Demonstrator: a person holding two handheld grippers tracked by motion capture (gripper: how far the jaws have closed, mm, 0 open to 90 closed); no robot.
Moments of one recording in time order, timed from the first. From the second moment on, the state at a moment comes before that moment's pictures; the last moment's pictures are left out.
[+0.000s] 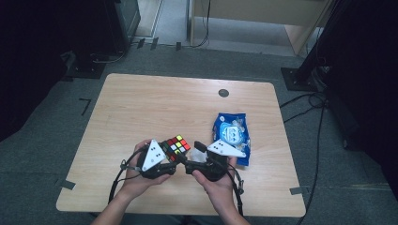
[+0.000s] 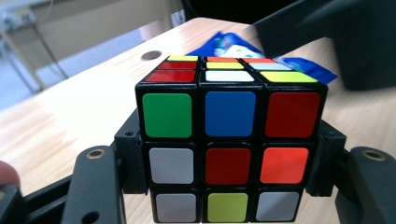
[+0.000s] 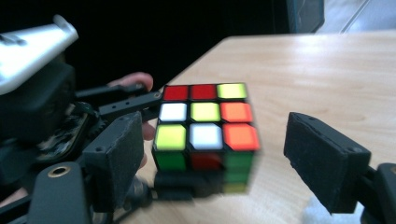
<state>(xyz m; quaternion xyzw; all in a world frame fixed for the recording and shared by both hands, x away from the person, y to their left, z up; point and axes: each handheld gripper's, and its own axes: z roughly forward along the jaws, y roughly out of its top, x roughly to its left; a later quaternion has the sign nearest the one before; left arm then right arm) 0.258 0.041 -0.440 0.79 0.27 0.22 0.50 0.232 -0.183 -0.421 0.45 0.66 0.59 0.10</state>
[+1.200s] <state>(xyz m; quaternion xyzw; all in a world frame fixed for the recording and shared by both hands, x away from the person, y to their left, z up) 0.262 0.042 -0.432 0.77 0.32 0.16 0.53 0.232 -0.147 -0.474 0.37 0.69 0.59 0.19</state>
